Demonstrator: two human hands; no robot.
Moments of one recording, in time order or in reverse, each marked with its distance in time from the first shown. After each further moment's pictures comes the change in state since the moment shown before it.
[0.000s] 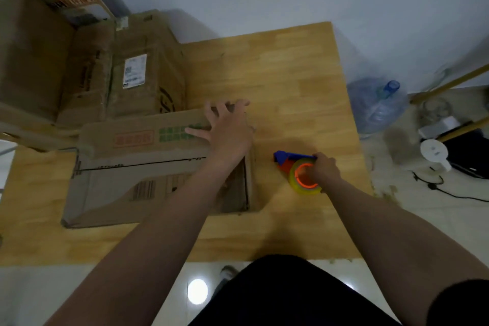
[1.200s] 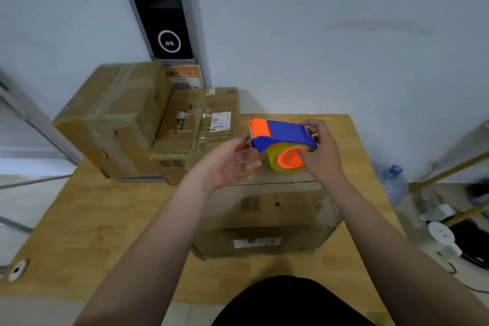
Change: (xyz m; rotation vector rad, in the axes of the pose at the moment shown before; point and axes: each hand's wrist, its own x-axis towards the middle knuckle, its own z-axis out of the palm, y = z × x) left_hand -0.078 -0.226 -0.166 -1.372 -0.502 -0.088; right_hand -0.270 -0.212 0.011 0.576 0.471 -1.078
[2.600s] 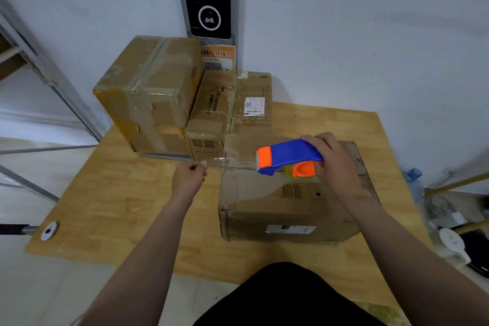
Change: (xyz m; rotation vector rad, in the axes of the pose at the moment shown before) left_hand 0.022 -0.105 -0.202 0.336 0.691 0.275; right_hand -0.038 0.013 0.064 -0.672 -0.288 -0.320
